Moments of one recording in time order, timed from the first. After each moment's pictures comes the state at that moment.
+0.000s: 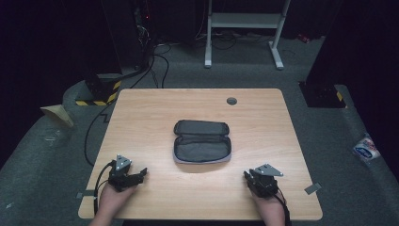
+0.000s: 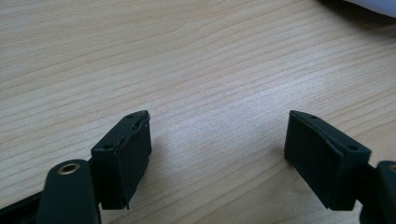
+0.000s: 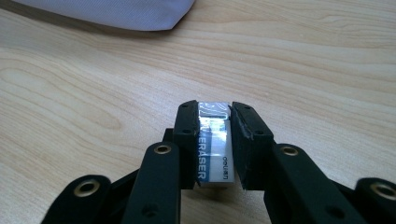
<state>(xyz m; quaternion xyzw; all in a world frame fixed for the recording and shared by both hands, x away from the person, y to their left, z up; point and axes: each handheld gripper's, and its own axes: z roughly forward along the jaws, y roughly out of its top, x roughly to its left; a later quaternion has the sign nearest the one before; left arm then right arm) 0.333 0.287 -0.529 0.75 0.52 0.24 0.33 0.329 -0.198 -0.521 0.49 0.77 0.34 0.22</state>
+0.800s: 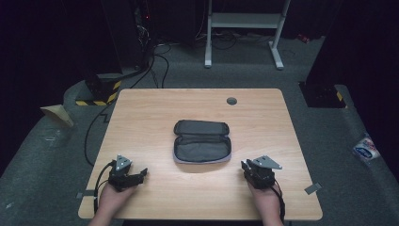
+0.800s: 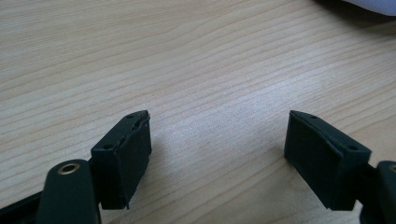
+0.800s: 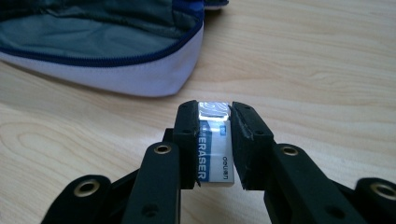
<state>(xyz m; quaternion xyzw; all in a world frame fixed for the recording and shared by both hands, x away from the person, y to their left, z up) 0.333 0.287 -0.529 0.75 0.52 0.23 0.33 0.345 -0.185 -0.498 0.49 0.75 0.38 0.24</state>
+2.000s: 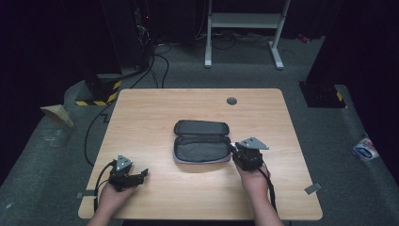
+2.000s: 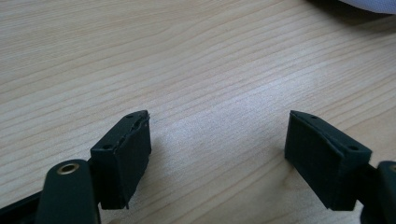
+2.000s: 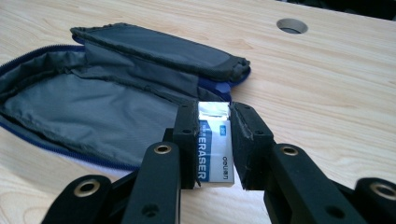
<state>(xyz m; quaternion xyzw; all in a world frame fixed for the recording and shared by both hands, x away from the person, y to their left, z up) 0.333 0.286 -0.529 0.76 0.50 0.23 0.34 0.385 -0.144 -0.462 0.47 0.75 0.40 0.25</state>
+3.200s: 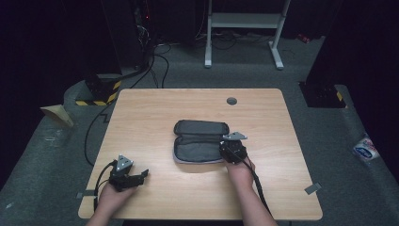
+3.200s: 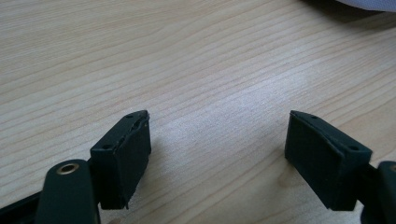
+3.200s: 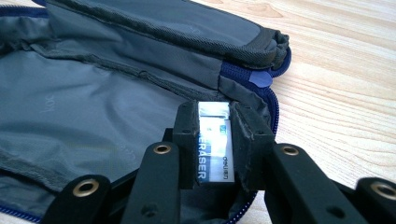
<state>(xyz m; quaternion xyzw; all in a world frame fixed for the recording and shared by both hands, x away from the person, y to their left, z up) 0.333 0.286 -0.529 0.77 0.50 0.22 0.34 0.426 -0.105 -0.493 0.48 0.78 0.34 0.23</state>
